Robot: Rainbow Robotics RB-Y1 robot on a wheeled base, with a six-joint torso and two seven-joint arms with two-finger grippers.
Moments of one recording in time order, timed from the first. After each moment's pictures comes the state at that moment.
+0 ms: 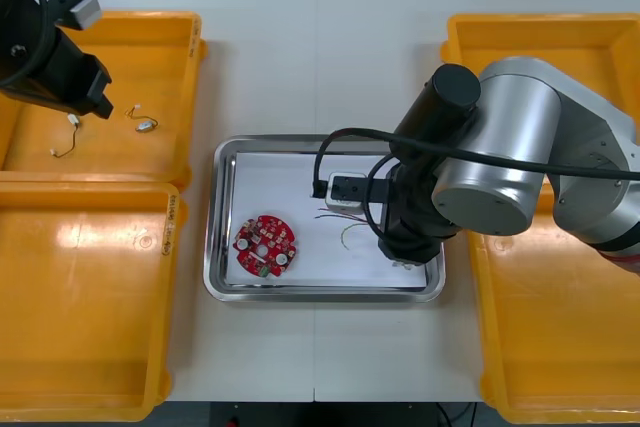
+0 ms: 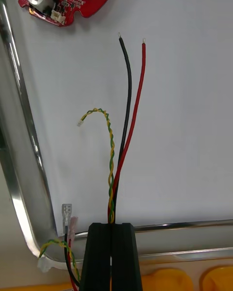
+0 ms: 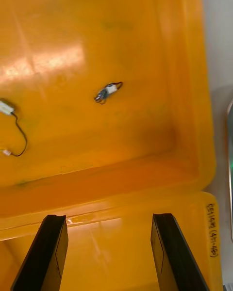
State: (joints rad) right arm -0.75 -0.65 0.72 -2.05 -0.79 1.67 1.87; left arm -0.79 0.78 -0.06 -1.66 0.78 1.91 -1.45
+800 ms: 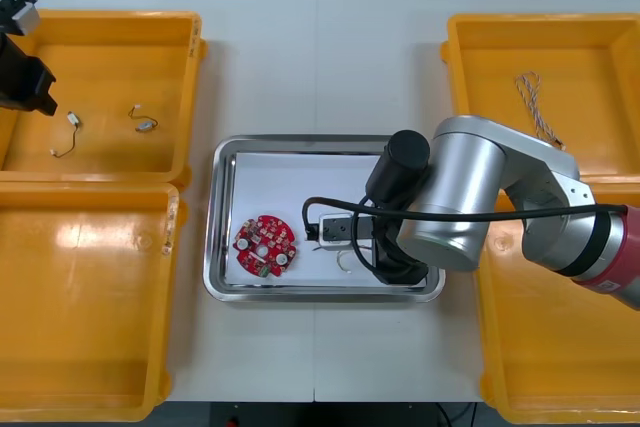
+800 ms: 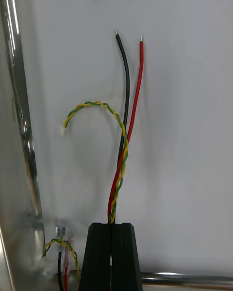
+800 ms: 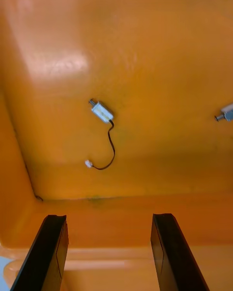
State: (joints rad) right arm -0.75 -0.63 0.89 -1.93 -0.69 1.55 1.95; left arm -0.83 0.77 0.06 -1.26 0.58 1.73 -1.70
